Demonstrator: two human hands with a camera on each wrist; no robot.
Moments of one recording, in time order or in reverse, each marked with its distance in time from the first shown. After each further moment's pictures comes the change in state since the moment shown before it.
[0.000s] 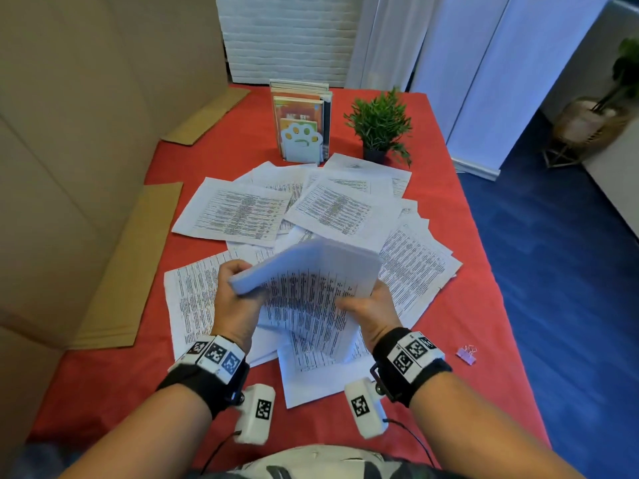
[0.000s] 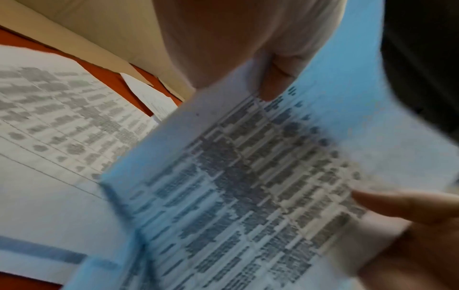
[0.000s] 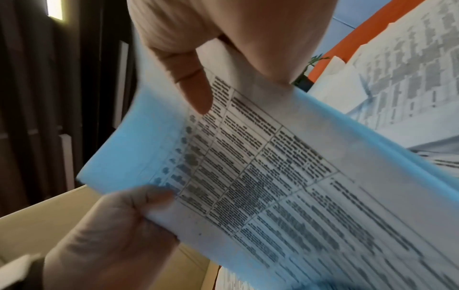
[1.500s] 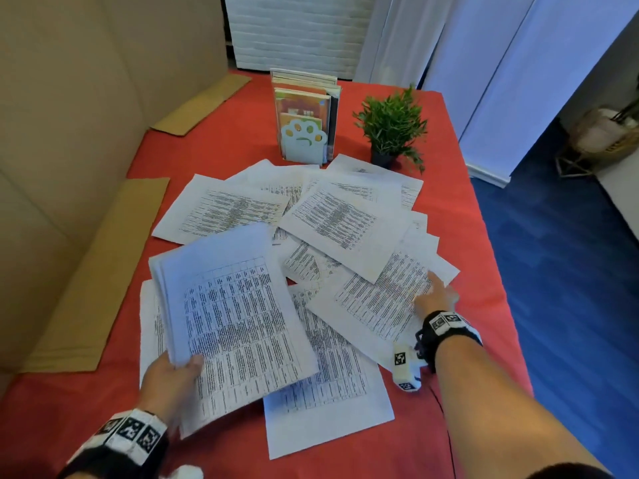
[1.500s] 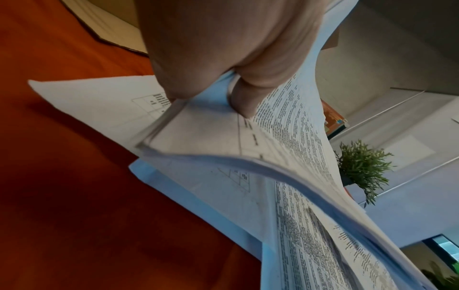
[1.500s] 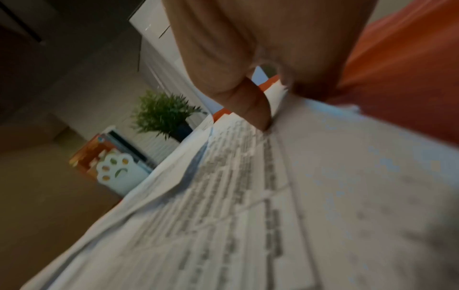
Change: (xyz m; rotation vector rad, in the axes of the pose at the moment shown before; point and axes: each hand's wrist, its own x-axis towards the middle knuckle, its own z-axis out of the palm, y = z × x) left_hand 0.019 -0.087 -0.088 0.507 0.223 -0.438; right_hand 0.161 0.028 -0.133 -0.757 0.491 0.237
